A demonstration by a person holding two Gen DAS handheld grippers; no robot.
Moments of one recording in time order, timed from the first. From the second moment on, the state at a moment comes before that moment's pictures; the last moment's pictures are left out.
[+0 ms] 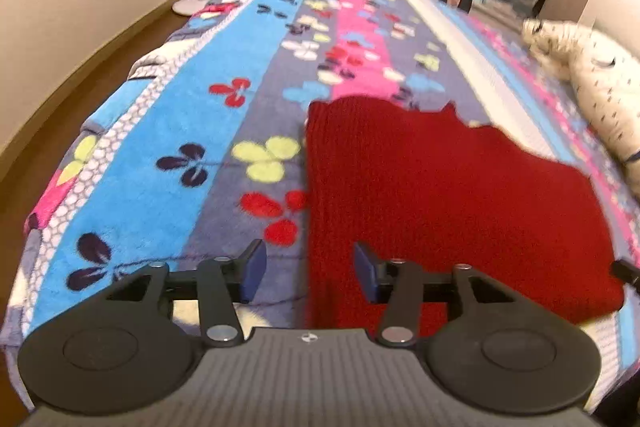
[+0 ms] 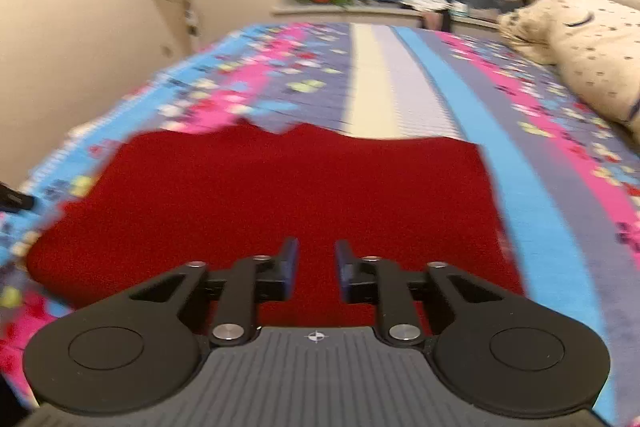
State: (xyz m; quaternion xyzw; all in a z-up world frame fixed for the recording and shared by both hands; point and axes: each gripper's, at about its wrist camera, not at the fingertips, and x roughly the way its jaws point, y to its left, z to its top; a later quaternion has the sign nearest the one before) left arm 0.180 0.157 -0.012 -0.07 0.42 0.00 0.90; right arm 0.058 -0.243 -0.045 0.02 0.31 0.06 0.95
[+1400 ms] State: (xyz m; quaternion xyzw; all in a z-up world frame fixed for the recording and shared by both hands) left arm 0.173 0.236 -0.020 -0.15 0.44 0.05 0.89; right arm 0.057 0.022 -0.080 -0.10 0.35 0.28 0.89
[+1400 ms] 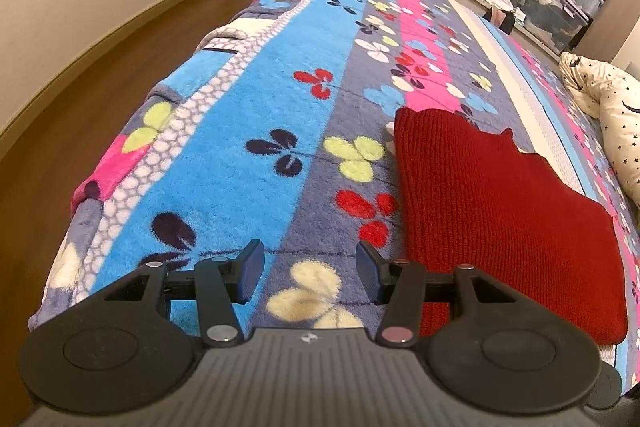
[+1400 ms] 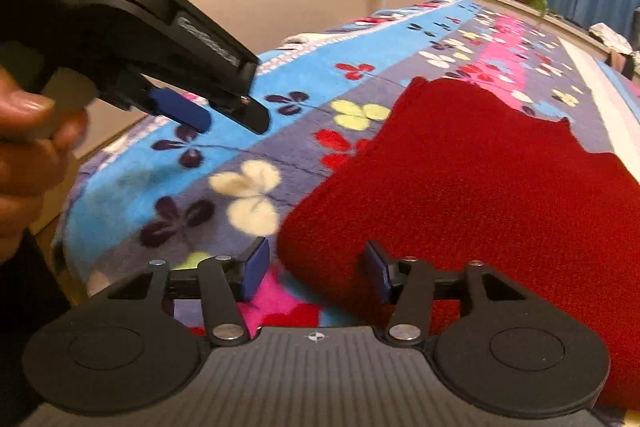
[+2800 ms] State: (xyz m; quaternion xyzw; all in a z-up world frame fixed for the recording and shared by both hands) left arm 0.300 0.201 -0.033 -0.32 0.45 -0.20 0.81; right arm 0.016 -0.034 -0.002 -0.02 0.24 0.30 0.92
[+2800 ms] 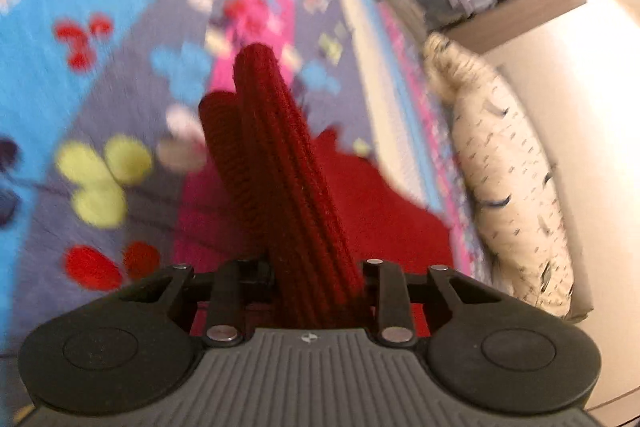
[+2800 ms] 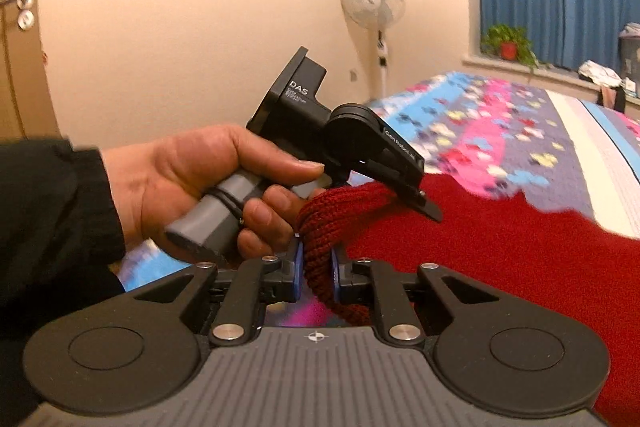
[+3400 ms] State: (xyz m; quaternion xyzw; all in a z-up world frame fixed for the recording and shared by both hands) left arm 0.246 0.229 0.050 -0.32 0.35 -0.15 0.87; right arm 0.035 -0.123 0.031 0.23 0.27 0.22 0.91
